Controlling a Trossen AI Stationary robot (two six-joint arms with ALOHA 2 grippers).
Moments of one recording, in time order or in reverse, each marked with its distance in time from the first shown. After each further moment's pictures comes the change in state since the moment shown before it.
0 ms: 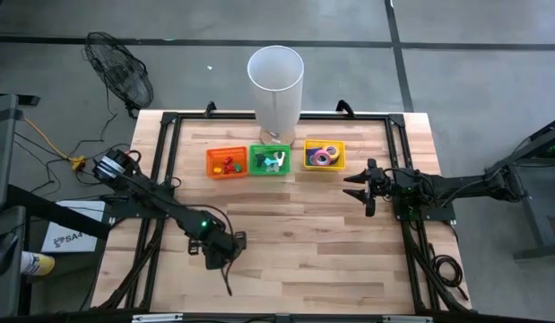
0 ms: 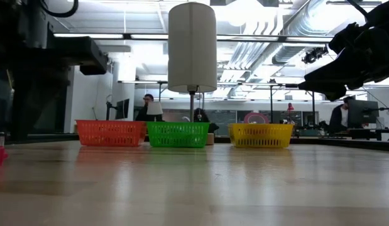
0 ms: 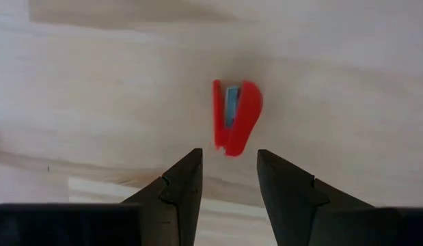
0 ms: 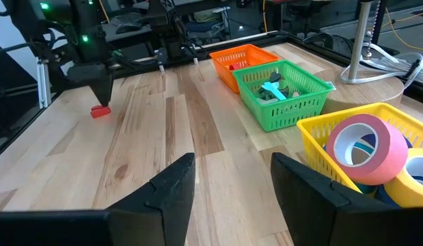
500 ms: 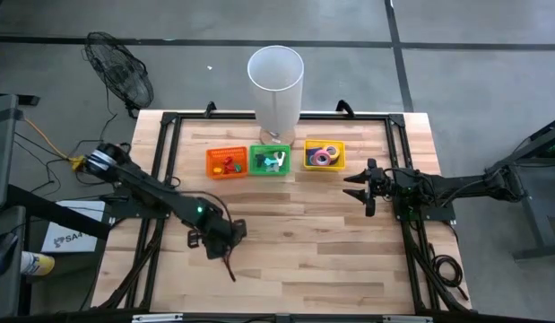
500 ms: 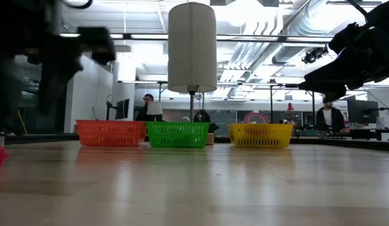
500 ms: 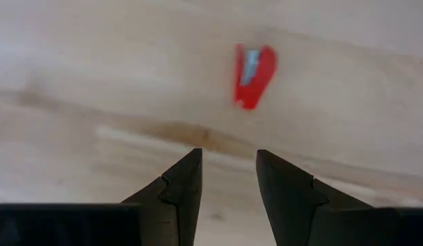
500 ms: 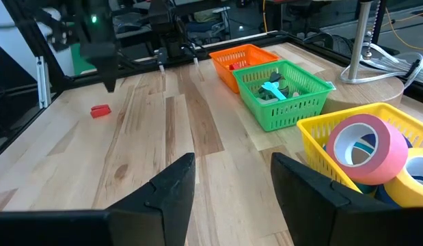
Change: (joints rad) left arm 0.077 -0.109 0.000 -0.071 0.007 -0.020; right arm 0.000 0.000 0.000 0.000 0.000 0.000
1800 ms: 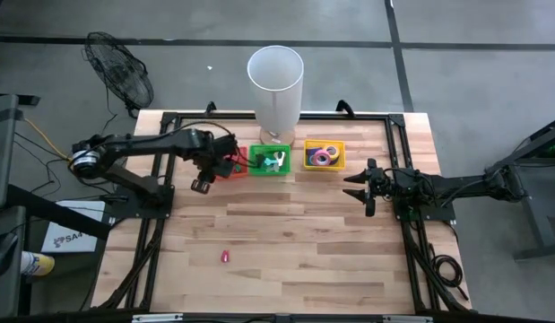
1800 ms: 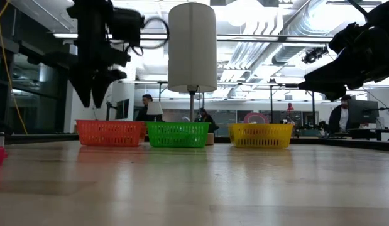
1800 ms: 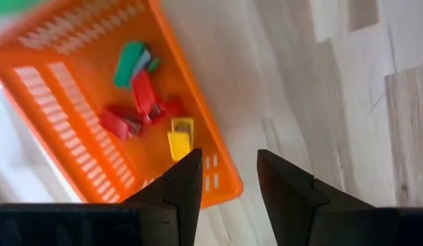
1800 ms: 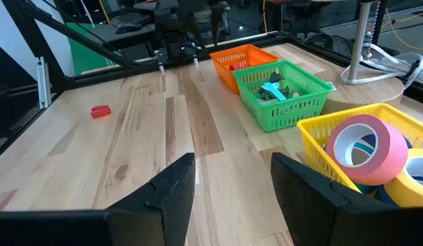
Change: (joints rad) left arm 0.777 -0.175 -0.001 -0.318 -0.106 -0.279; right arm 0.000 0.000 0.000 0.001 0.000 0.000
